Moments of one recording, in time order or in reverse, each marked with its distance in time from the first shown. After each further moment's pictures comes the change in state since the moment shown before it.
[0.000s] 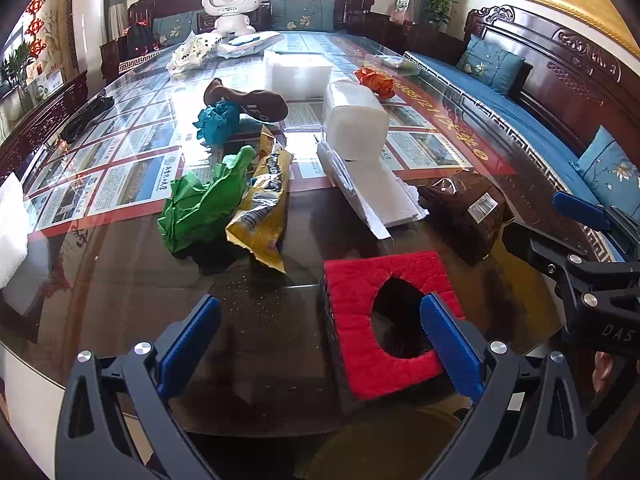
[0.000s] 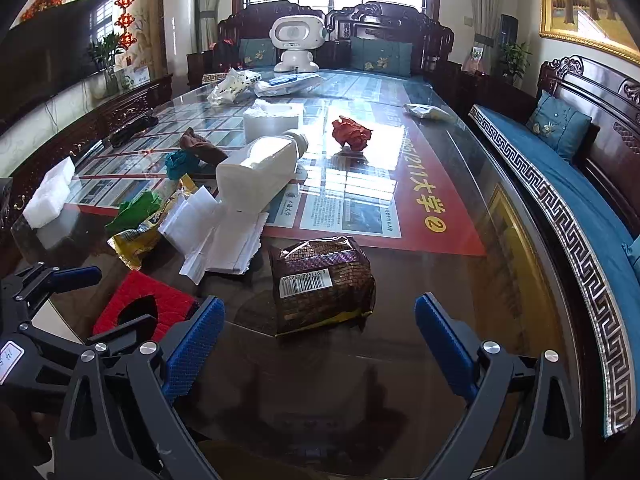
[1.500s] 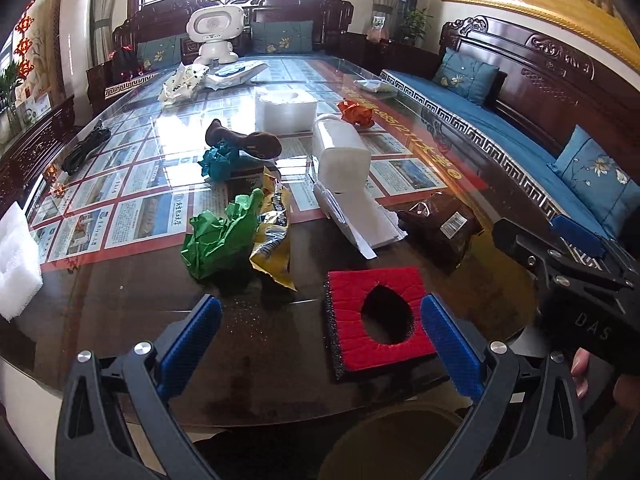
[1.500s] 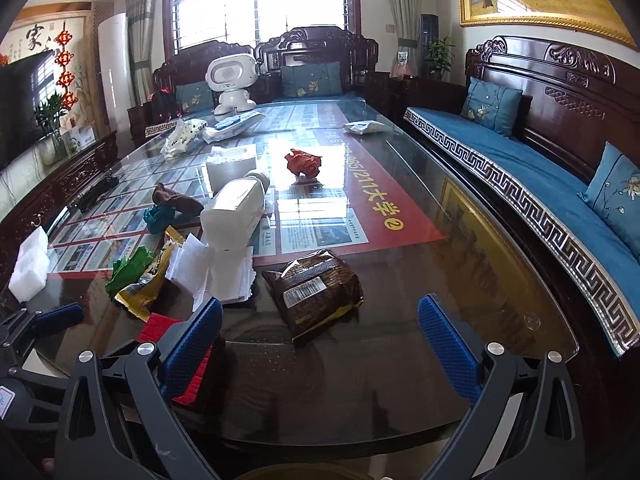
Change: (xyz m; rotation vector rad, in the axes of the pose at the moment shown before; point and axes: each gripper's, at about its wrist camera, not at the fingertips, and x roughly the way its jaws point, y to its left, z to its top) left arm -0.036 0.013 0.007 0.061 -0.077 -0.055; right arm -0.040 0.016 -0.006 0.224 -0.120 -0.172
